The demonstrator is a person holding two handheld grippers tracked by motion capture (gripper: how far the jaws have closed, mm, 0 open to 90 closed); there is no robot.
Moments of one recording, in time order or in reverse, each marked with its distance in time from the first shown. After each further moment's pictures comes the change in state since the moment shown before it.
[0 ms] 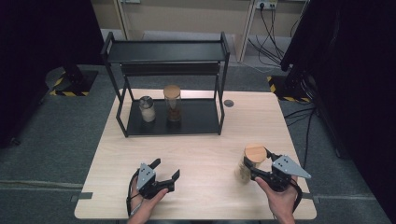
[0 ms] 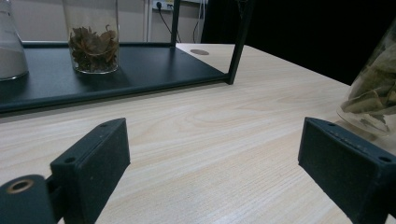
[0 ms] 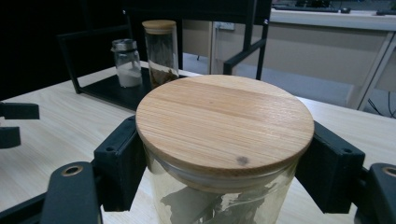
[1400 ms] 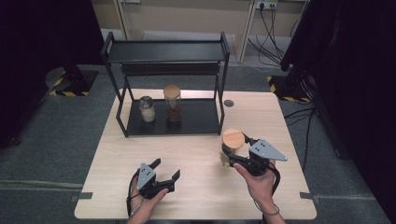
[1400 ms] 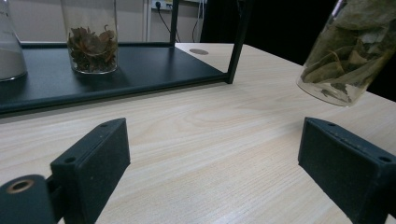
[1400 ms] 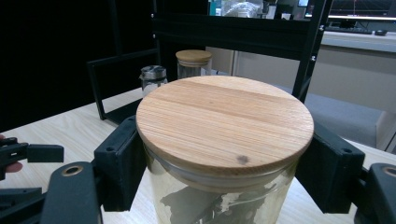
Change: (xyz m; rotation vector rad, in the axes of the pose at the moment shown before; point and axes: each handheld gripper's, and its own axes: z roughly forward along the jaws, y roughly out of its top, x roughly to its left) left arm -0.001 0.000 0.000 0.002 -0.002 0.006; right arm 0.033 0.040 0.054 -0.045 0.081 -0.035
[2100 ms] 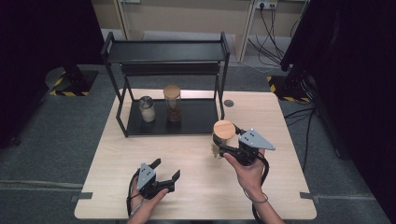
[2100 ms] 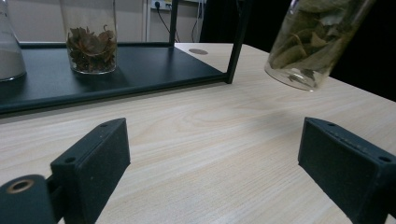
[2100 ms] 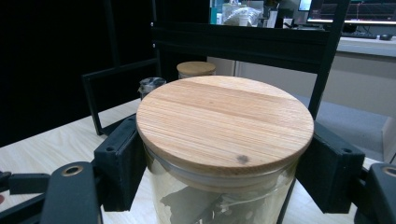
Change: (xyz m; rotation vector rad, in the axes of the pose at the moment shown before) left arm 0.000 0.000 0.000 0.000 -0.003 0.001; right arm 0.004 0.013 0.036 -0.020 0.005 0.010
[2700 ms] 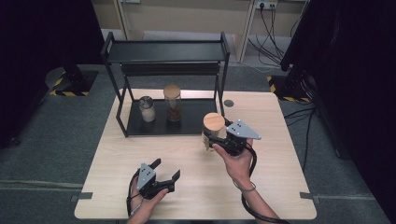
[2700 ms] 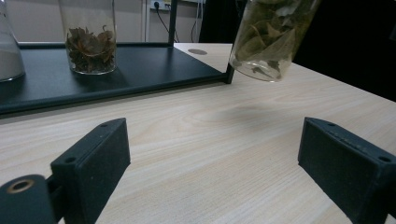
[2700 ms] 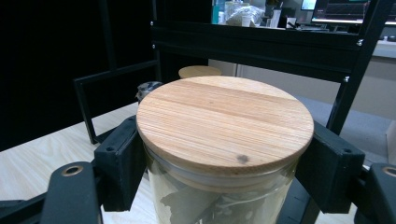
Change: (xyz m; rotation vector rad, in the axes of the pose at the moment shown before) left arm 0.000 0.000 0.000 -0.002 -0.004 0.002; right arm 0.006 0.008 0.040 0.009 0.001 -0.012
